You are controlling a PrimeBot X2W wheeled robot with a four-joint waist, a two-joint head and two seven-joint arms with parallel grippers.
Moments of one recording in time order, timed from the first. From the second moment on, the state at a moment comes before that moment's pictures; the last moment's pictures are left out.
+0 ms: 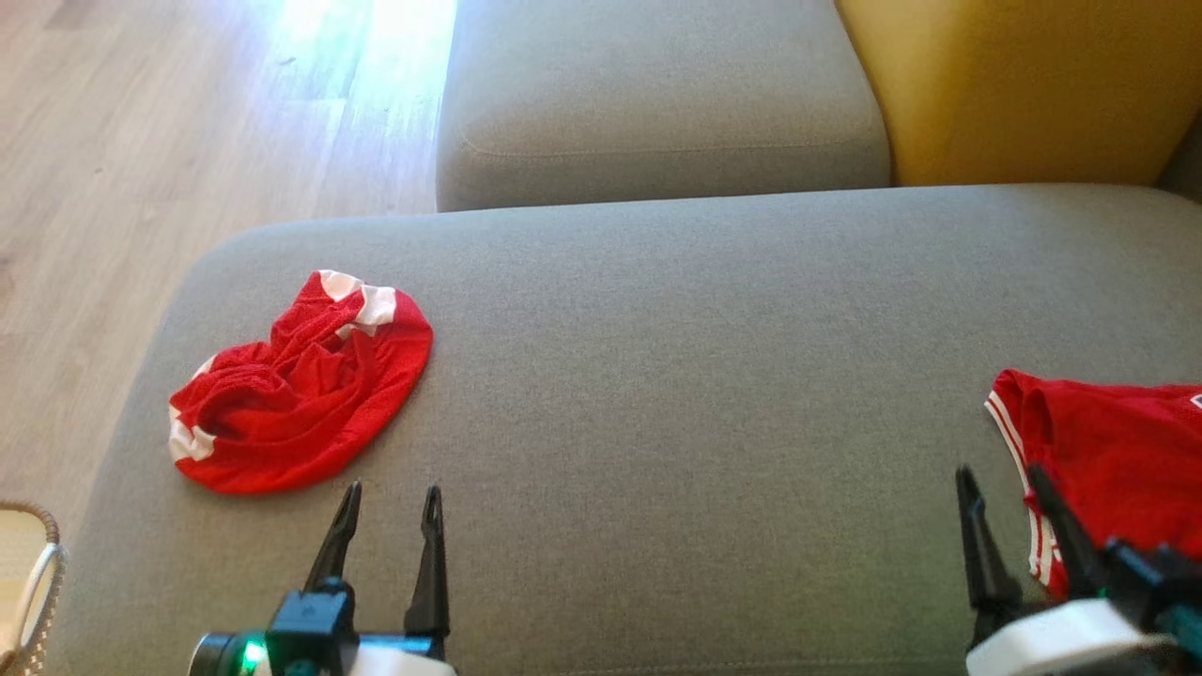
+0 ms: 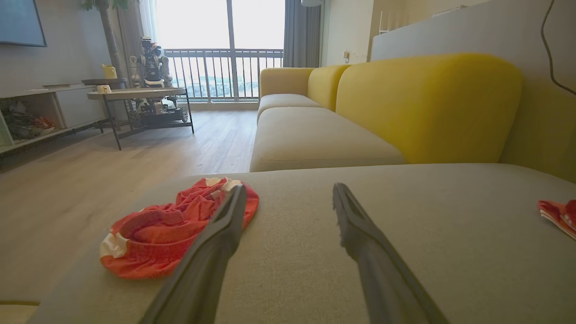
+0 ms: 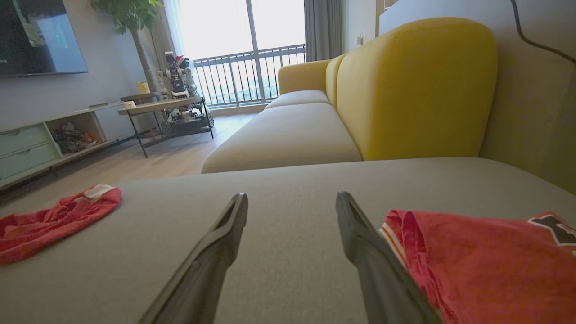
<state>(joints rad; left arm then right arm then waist) 0.19 0.06 -0.29 0.00 -0.08 0.14 -0.25 0.11 -0.04 -0.15 0.17 0.16 0.13 -0.25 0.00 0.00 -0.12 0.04</state>
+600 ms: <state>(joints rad) 0.23 0.08 -0.28 0.00 0.00 0.17 -0.25 0.16 -0.04 -0.13 0.16 0.15 0.13 -0.25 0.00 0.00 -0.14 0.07</state>
